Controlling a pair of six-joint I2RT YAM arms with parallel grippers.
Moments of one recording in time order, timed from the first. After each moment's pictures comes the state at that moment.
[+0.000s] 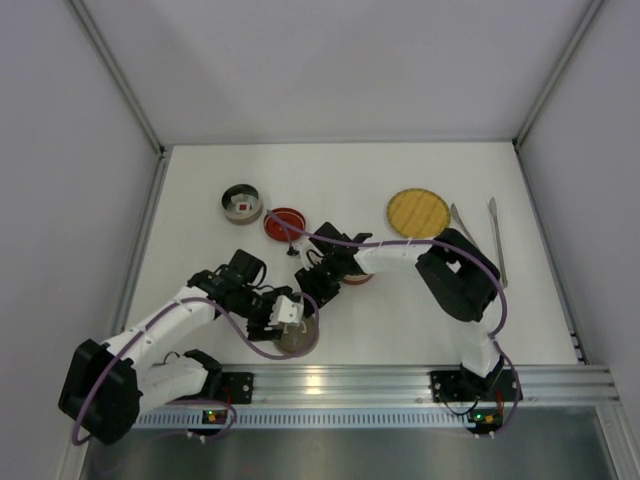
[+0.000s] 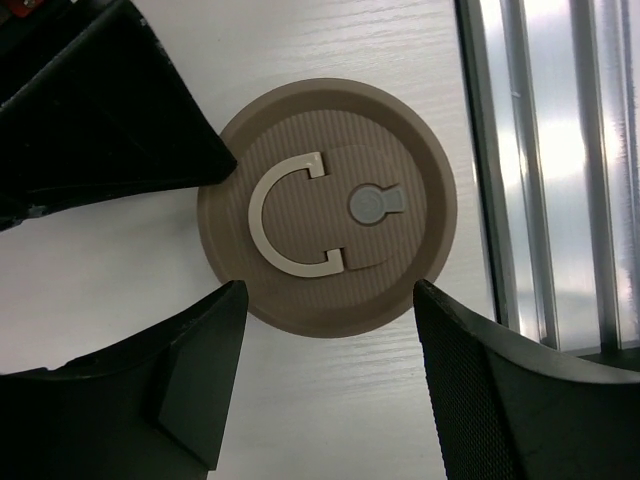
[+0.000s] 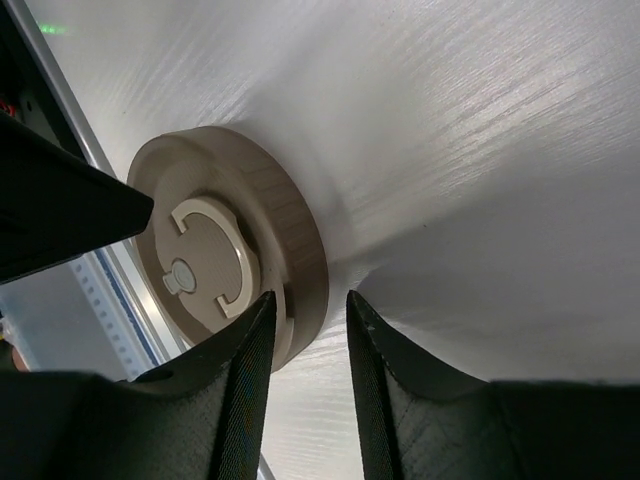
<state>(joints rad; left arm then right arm) -0.53 1.07 0.60 -0.76 0.68 1.13 0.88 1.99 1.25 -0.36 -0.60 0.18</state>
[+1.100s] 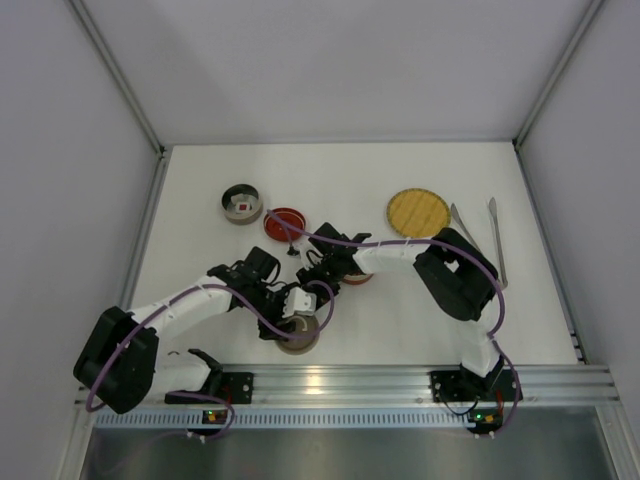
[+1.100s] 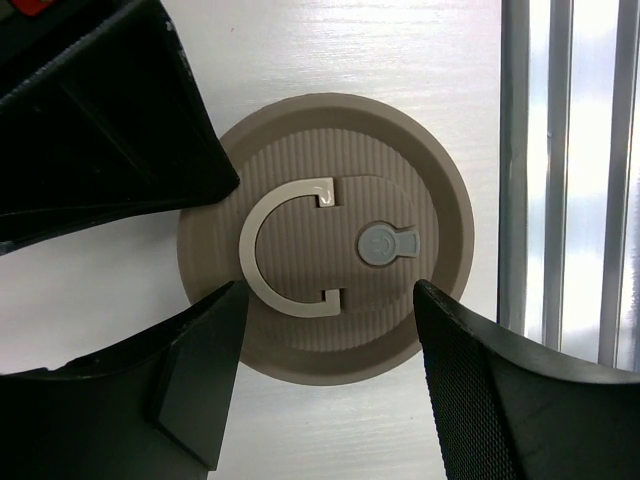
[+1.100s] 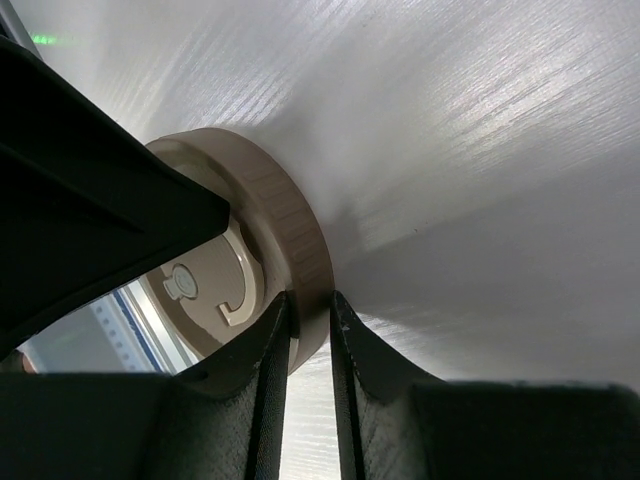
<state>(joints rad) -0.58 1.25 0.61 -0.61 0.63 0.93 0.88 2.00 1.25 -0.36 -0.59 0.21</state>
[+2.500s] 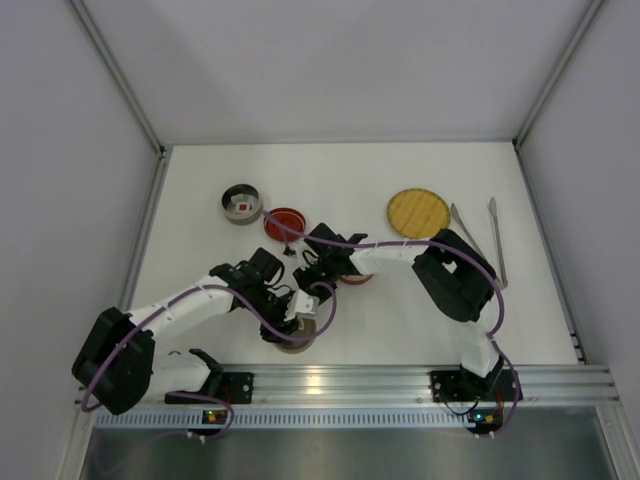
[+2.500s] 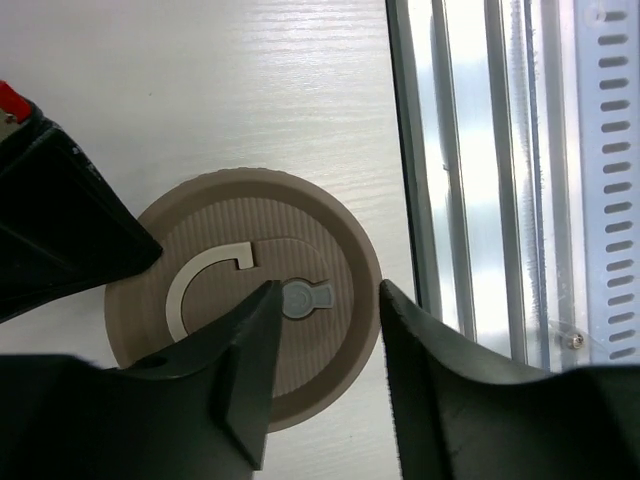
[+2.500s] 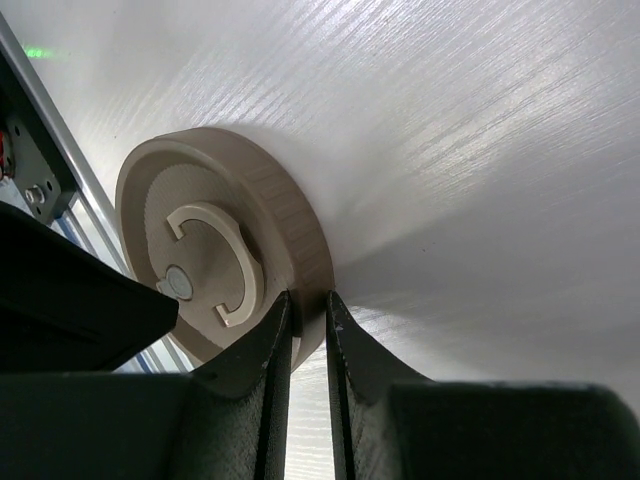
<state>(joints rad) -0.63 1.25 0.64 -0.69 0.74 0.90 0.90 2.01 1.28 -0.37 -0.55 0.21</state>
